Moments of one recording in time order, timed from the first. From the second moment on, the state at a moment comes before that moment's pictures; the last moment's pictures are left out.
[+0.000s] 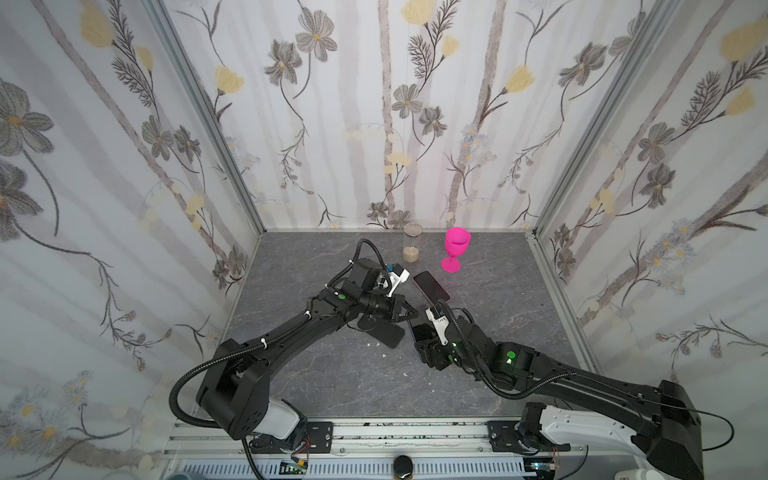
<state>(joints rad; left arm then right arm) -0.63 1.46 1.05 -0.29 0.76 -0.53 1.05 1.06 0.71 -0.34 0.21 0.44</state>
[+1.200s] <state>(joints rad) -0.39 1.04 0.85 0.80 0.63 -1.14 0.86 0.91 0.79 0.43 -0.20 0.63</state>
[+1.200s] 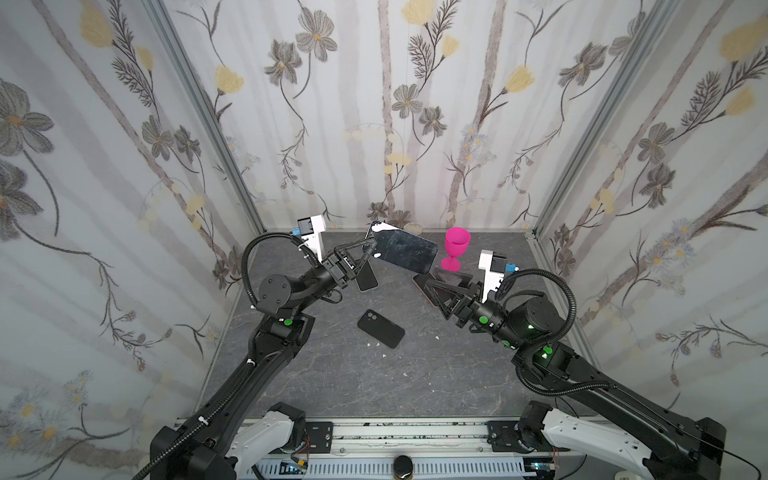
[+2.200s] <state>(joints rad) -0.39 1.02 0.78 1.02 0.74 -1.23 0.86 0.98 0.80 0.62 -0.32 0.72</state>
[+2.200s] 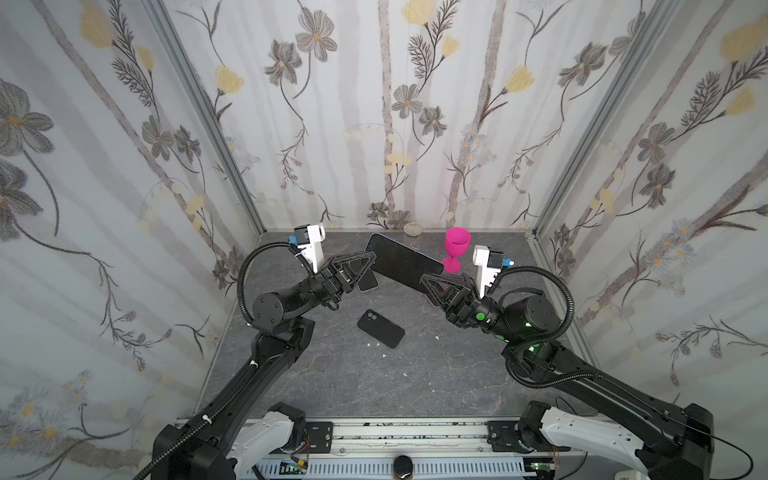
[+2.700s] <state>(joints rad) -0.36 0.91 0.83 0.48 0.46 -0.86 0.86 0.89 0.79 0.43 -0.12 0.65</state>
